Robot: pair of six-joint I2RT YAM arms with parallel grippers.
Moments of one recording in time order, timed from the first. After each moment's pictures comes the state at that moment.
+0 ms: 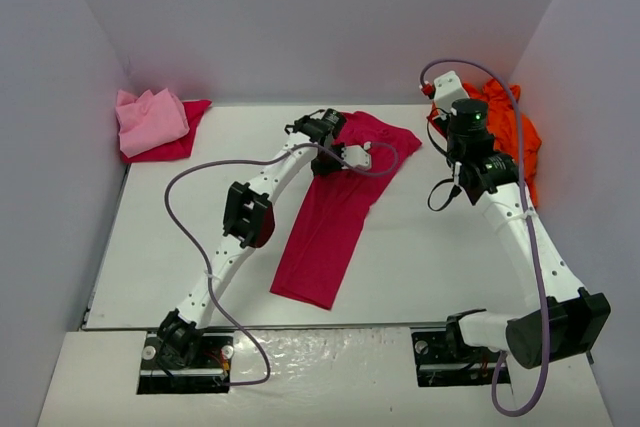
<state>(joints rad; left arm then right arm) -0.58 2.75 2.76 -1.22 0.20 0.99 0.23 1.26 1.27 -0.39 0.50 -0.52</state>
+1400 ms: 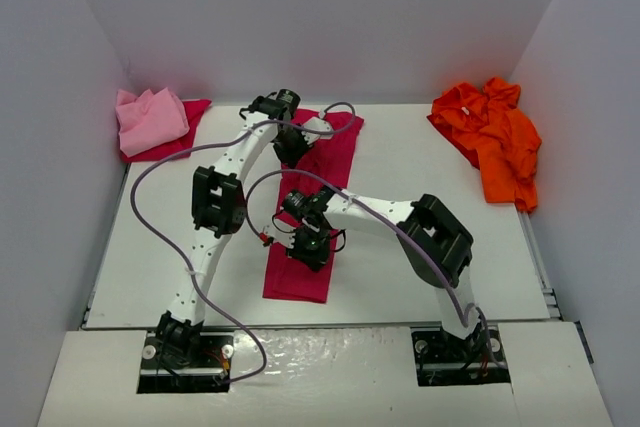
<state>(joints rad) -0.39 2.55 2.52 -1.22 0.33 0.73 0.93 2.00 1.39 -0.82 -0.35 -0.50</state>
